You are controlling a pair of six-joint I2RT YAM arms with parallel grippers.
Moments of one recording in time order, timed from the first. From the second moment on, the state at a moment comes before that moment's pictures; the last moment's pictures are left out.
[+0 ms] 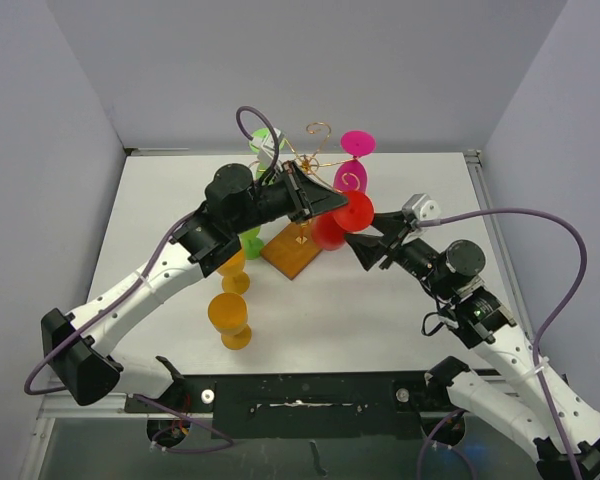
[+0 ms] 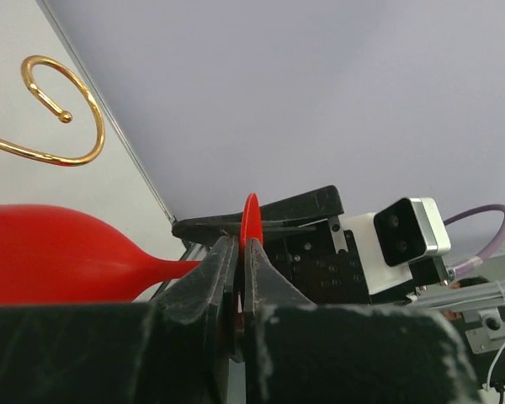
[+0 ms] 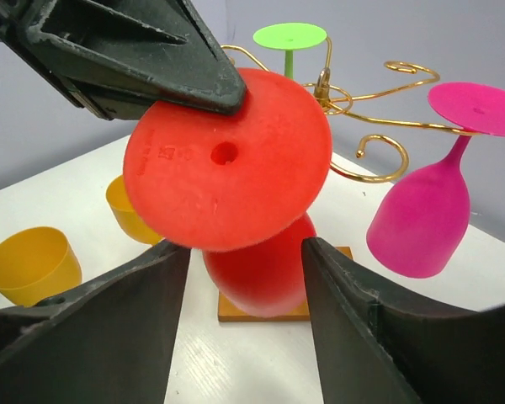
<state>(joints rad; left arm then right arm) -0.78 1.36 1.33 0.05 0.33 -1.10 0.58 0.74 0.77 0.07 -0.26 0.02</state>
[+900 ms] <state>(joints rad) -0.77 1.55 1.42 0.11 0.32 -1.34 0.58 0.51 0.85 -0.18 -0.10 0.17</state>
